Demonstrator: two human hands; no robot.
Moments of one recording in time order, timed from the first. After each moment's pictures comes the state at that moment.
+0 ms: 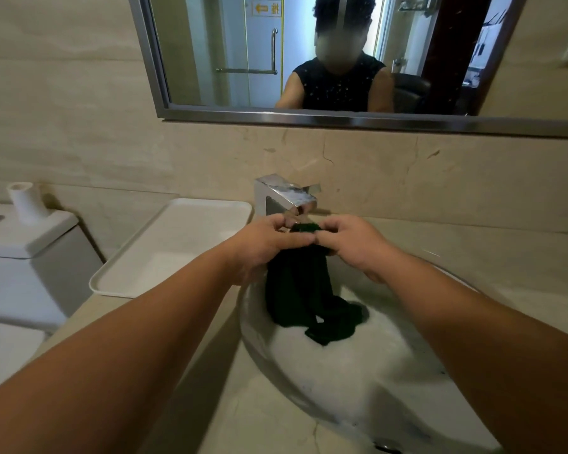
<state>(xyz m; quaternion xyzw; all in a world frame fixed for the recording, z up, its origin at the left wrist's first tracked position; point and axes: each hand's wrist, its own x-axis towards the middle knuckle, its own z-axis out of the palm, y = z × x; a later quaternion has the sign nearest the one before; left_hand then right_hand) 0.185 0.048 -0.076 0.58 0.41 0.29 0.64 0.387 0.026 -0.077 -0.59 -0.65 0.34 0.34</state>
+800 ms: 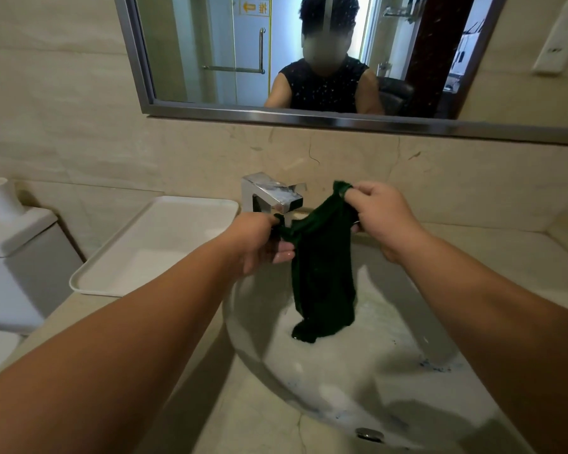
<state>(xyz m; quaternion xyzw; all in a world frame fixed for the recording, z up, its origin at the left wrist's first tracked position) 0.215 0.043 -0.065 0.43 0.51 0.37 0.65 0.426 0.013 -0.036 -0.61 -0.55 0.28 0.50</state>
